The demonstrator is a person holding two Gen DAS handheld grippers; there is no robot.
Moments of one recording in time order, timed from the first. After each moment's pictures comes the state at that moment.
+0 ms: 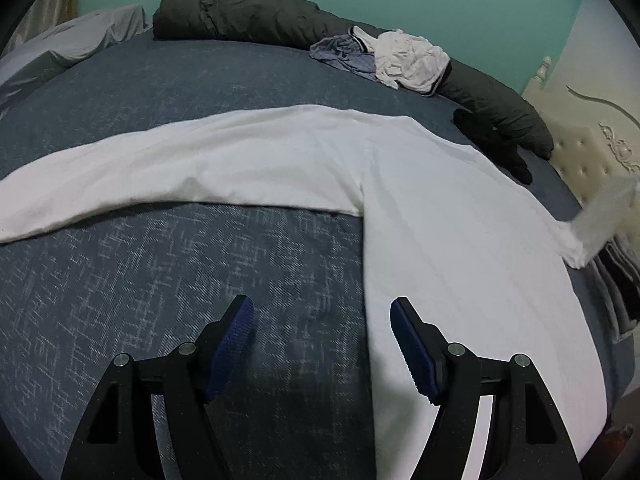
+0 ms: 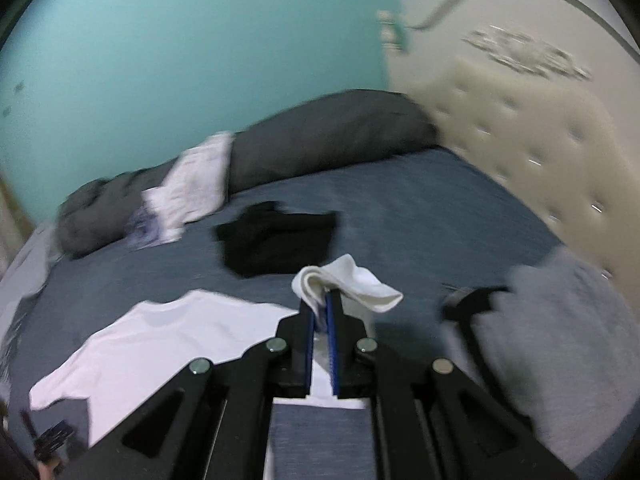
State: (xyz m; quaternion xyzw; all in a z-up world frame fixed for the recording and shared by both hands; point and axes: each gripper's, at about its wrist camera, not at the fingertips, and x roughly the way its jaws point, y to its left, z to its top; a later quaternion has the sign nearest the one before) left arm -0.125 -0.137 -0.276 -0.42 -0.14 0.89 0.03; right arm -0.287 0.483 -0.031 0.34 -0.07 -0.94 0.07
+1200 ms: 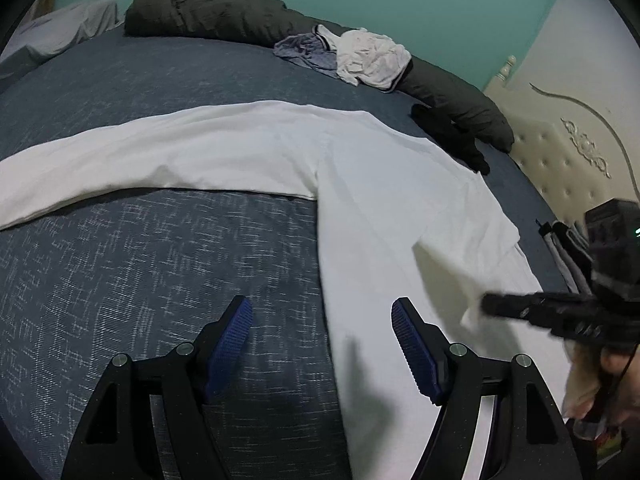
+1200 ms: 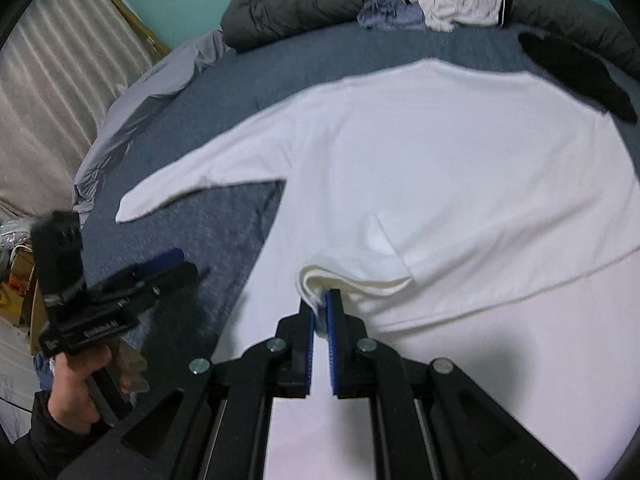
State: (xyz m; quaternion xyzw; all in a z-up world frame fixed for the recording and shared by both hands) left arm -0.100 -0.132 -0.266 -0.42 -0.16 0.89 0.10; right arm -0.141 0.093 -0.249 0.52 -0.01 -0.79 0.33
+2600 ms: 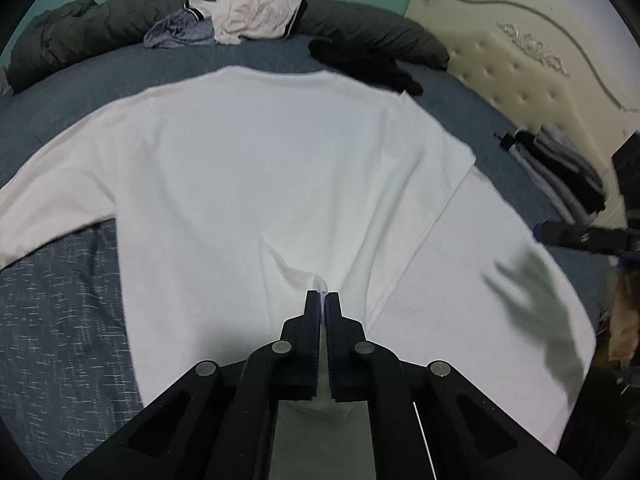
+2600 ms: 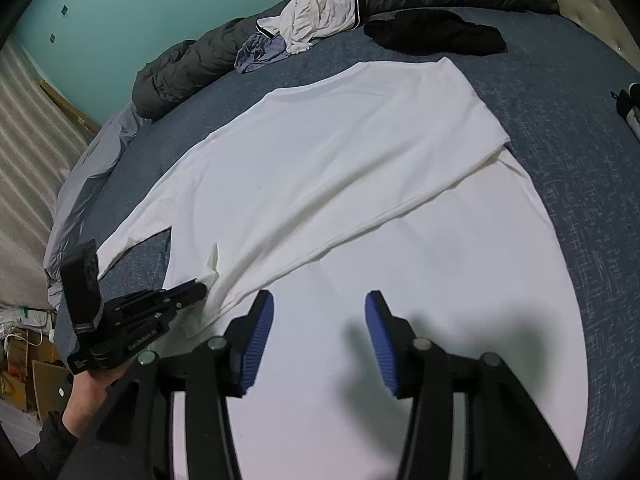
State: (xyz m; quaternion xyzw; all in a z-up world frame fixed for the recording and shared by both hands) left arm -0.155 0.001 -0.282 -0.45 -0.05 0.87 0.21; right arm -0.150 0.262 -0.231 0.51 -0.11 -0.83 0.20
